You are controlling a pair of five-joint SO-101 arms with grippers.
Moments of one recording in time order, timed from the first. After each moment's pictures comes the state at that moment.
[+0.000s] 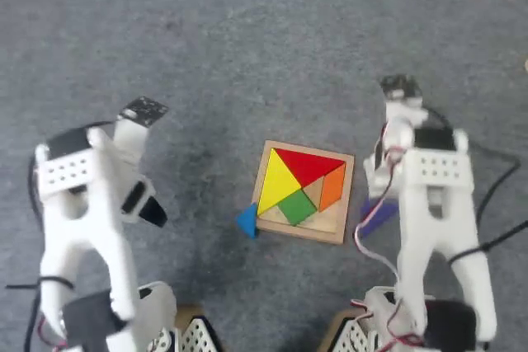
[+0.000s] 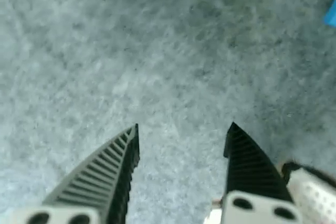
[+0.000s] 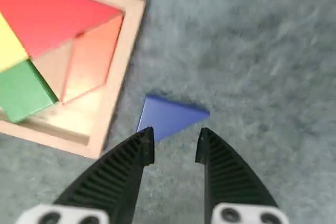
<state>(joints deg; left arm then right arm) -23.7 -20.2 39.7 84.7 -39.1 -0.8 -22.9 39.7 72.4 10.9</state>
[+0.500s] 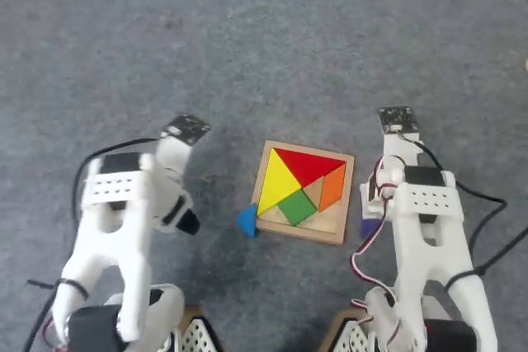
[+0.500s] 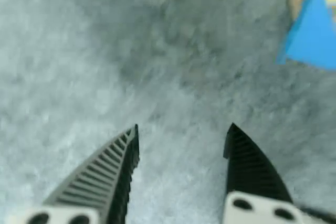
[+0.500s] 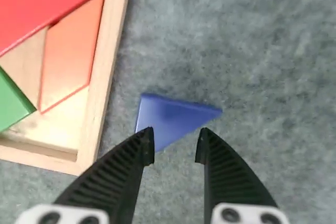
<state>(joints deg) -8.4 -22.2 51.6 72.9 -30.8 -0.3 -27.8 54.5 60.8 6.0</state>
